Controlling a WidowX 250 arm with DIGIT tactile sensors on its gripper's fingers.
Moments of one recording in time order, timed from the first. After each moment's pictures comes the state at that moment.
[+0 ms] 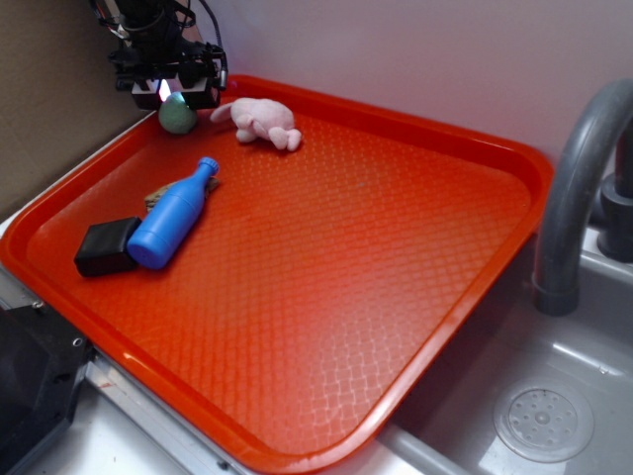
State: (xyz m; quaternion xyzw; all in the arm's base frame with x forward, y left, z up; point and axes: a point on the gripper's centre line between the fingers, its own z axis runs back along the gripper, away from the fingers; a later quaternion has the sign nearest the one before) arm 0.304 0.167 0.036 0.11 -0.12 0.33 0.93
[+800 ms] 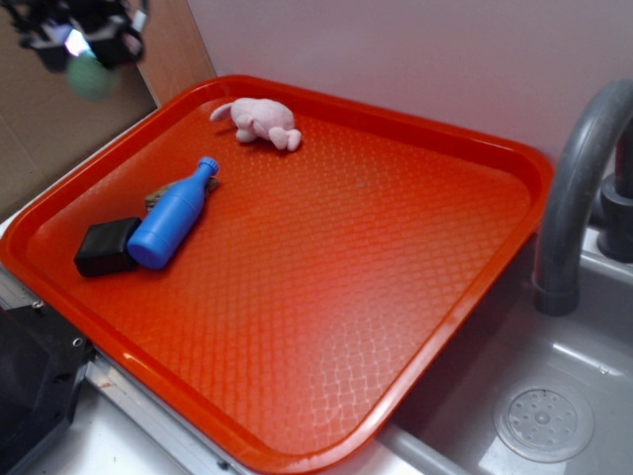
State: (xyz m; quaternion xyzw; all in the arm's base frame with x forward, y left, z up) arm 0.211 0.105 0.168 0.02 -0.07 0.33 0.94
